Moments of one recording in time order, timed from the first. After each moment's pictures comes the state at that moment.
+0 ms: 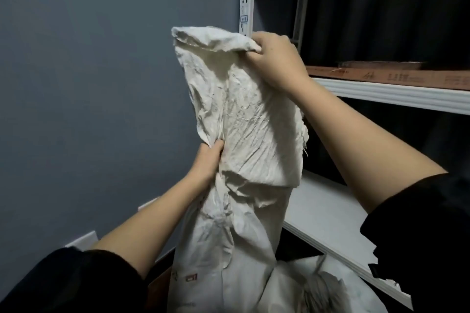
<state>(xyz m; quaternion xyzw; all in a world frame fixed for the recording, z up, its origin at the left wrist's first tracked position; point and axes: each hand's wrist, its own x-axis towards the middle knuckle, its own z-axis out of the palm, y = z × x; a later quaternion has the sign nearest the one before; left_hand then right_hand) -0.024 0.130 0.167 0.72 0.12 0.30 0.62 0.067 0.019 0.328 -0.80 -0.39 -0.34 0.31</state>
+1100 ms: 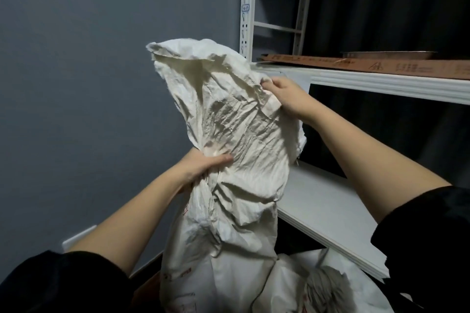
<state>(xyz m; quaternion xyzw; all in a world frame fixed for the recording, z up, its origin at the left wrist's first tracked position) -0.029 0.173 0.146 0.79 0.09 0.12 0.59 0.098 -0.005 0.262 -0.79 -0.41 -0.05 0.45</state>
